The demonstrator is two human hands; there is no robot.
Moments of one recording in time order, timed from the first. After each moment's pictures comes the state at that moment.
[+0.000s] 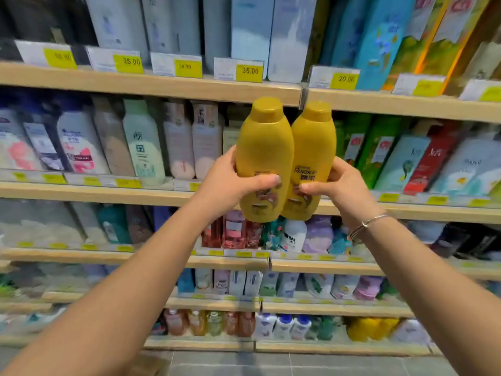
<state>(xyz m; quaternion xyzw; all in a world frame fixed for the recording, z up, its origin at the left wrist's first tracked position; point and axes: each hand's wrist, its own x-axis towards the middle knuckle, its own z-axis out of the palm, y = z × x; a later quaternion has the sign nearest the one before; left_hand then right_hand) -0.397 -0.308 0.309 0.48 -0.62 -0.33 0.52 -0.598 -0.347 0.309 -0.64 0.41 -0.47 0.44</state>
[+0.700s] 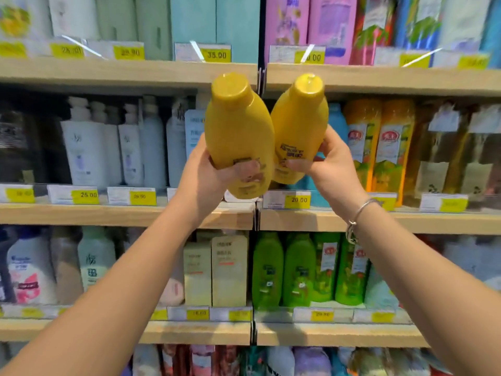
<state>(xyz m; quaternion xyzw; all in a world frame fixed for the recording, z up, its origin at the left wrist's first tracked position) -0.449 -0.415 0.473 0.34 -0.65 -0.19 0.66 -0.636 -0.464 0.485 -0.71 0.26 -0.61 0.24</state>
